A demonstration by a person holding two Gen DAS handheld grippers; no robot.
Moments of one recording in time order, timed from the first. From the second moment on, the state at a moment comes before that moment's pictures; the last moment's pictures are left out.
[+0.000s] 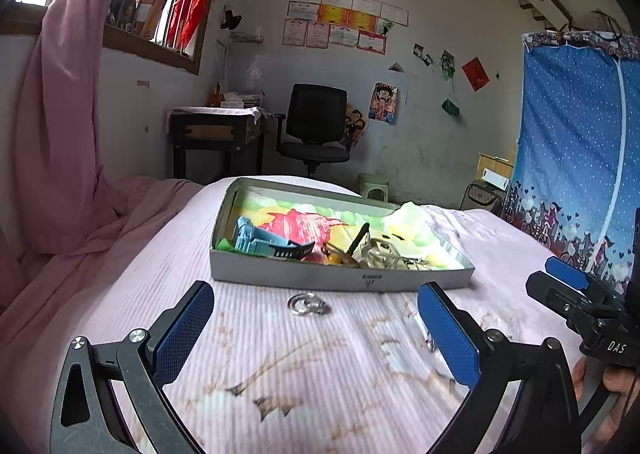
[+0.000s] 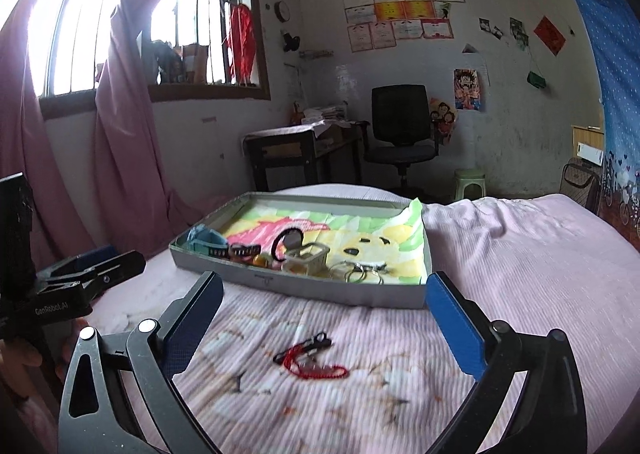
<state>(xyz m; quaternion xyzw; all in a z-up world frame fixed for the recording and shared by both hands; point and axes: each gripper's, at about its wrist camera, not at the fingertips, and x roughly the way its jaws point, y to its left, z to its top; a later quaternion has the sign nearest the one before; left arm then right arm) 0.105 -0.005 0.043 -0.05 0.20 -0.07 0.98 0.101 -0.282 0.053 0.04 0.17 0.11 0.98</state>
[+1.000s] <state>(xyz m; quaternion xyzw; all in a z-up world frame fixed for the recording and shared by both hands) 0.130 -0.002 0.011 -0.02 0.30 -0.06 0.95 0.117 -0.265 0.008 0.00 0.30 0.10 0.95</state>
